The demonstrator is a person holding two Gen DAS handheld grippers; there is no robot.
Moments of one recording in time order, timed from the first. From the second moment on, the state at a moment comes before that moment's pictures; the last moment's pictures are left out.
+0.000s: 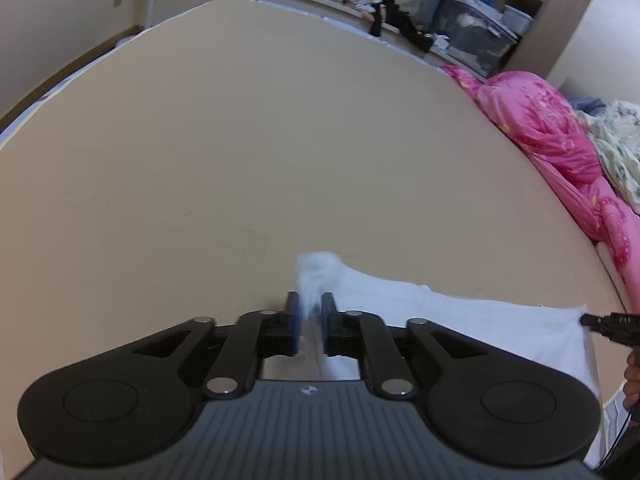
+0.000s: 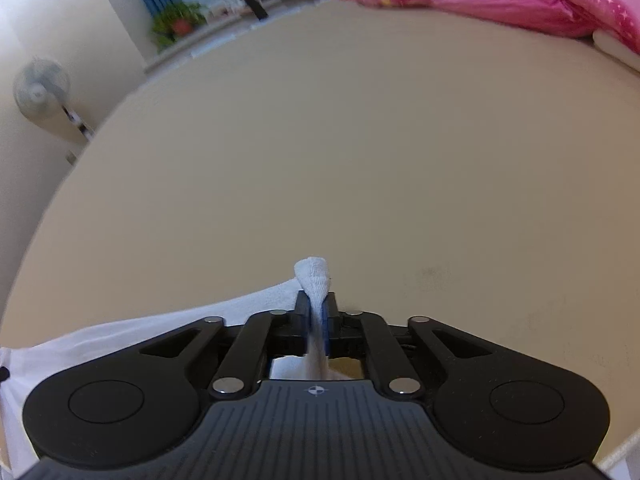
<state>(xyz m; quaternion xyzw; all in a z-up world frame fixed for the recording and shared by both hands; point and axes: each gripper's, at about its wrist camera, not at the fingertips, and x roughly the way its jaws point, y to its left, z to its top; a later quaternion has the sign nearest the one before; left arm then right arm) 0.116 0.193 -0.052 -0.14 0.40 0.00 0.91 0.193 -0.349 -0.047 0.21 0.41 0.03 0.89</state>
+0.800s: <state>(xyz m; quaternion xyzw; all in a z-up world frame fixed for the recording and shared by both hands) 0.110 0.197 -0.101 -0.18 0.48 -0.04 0.86 0.148 -0.353 -0.068 0.21 0.49 0.09 0.84</state>
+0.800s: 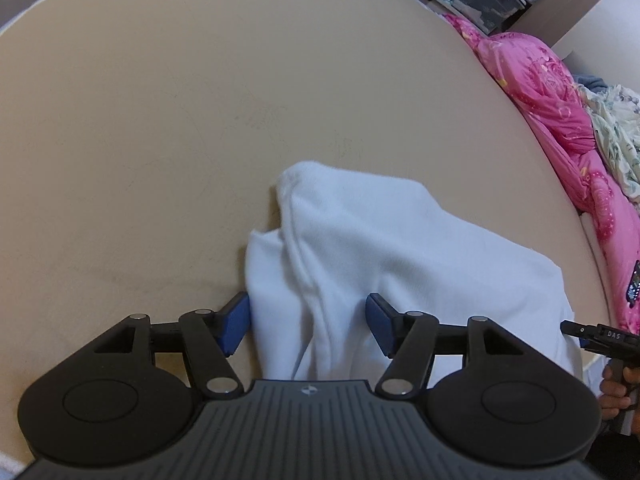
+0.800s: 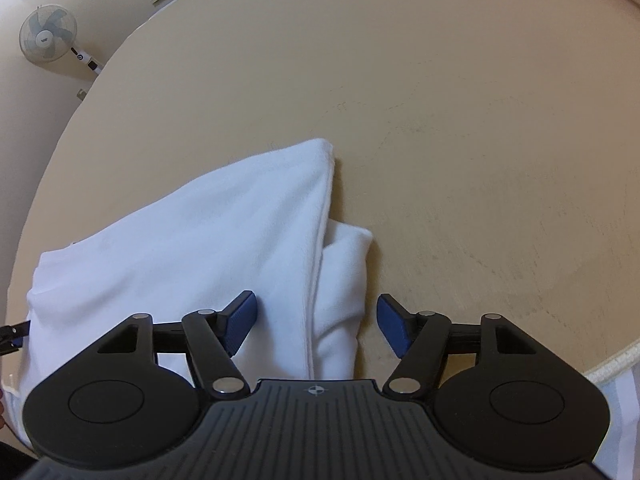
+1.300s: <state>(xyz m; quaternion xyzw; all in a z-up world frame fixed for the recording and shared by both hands) 0.091 0.197 -0.060 -0.14 0.38 -0.06 0.91 0.154 -0.342 -0.024 0.23 0.37 0.12 0.89</state>
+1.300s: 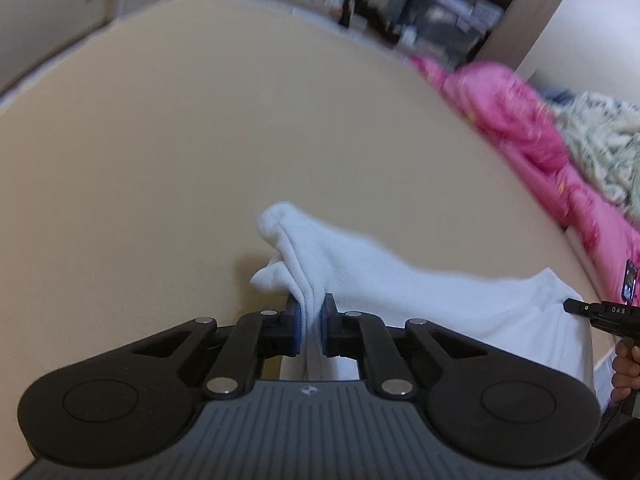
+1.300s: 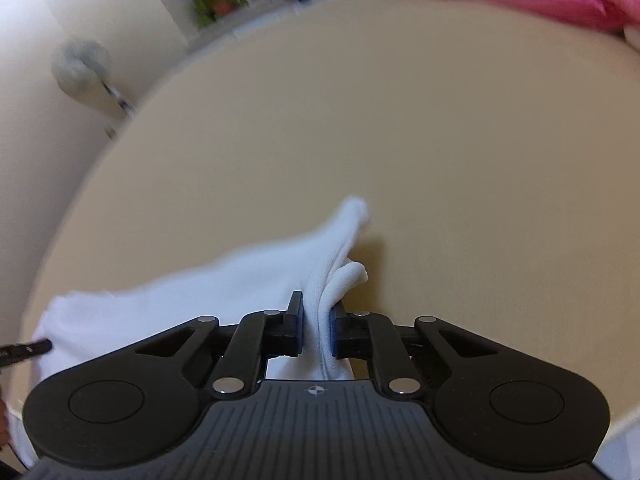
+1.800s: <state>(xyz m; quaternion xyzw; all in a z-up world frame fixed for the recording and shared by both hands) 0.088 0.220 -0.053 -0.18 0.39 -0.03 0.90 0.183 -0.354 -0.016 0.24 0.33 0.06 0.91</state>
